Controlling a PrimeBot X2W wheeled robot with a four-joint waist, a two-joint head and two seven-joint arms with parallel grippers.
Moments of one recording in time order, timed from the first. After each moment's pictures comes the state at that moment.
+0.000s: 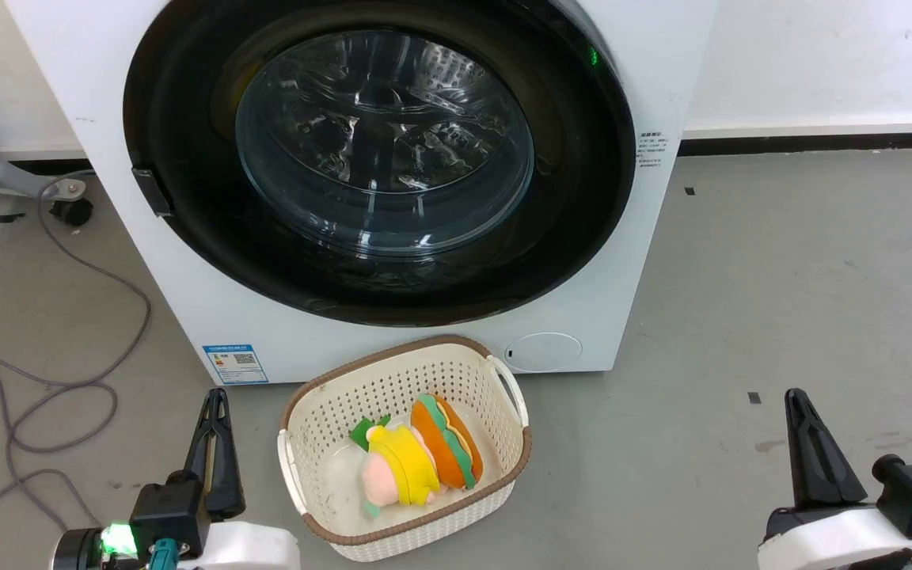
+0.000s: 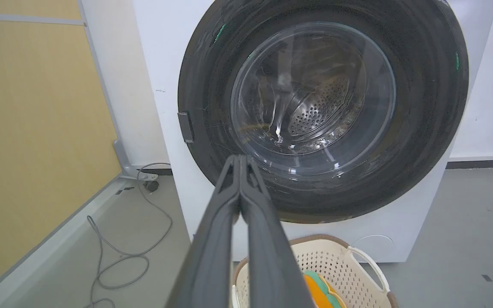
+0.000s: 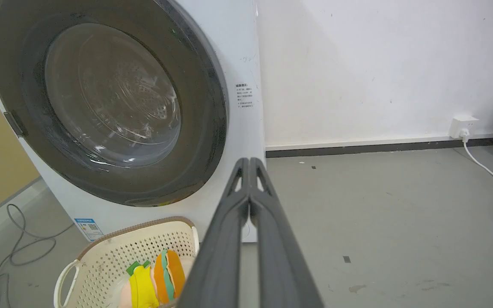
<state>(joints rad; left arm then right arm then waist) 0.03 0.07 -0.03 0.04 -0.03 0.16 -0.25 -0.02 -0.06 -0.09 0.18 0.13 0.13 -0.26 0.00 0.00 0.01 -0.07</state>
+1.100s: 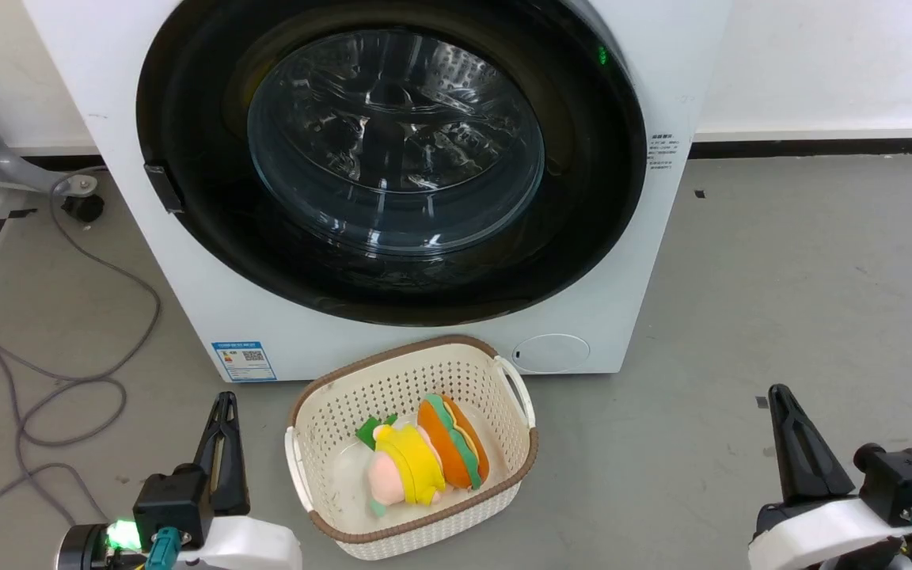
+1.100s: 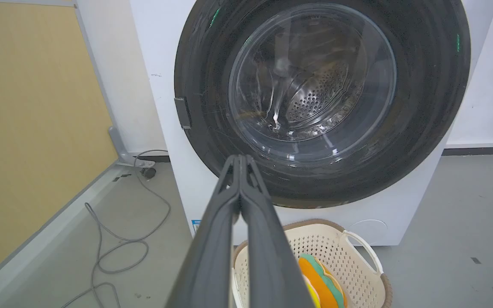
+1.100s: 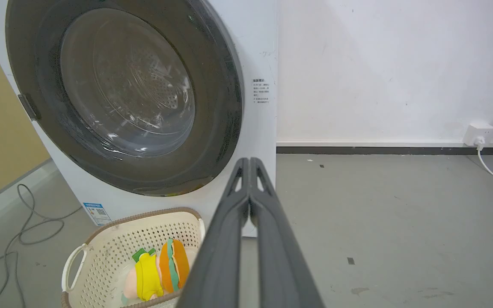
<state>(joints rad) 0.03 0.07 -0.02 0.03 -0.03 0.12 -0.19 -0.02 -0.06 -0.07 0.14 0.10 0.13 -0.19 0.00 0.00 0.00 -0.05</state>
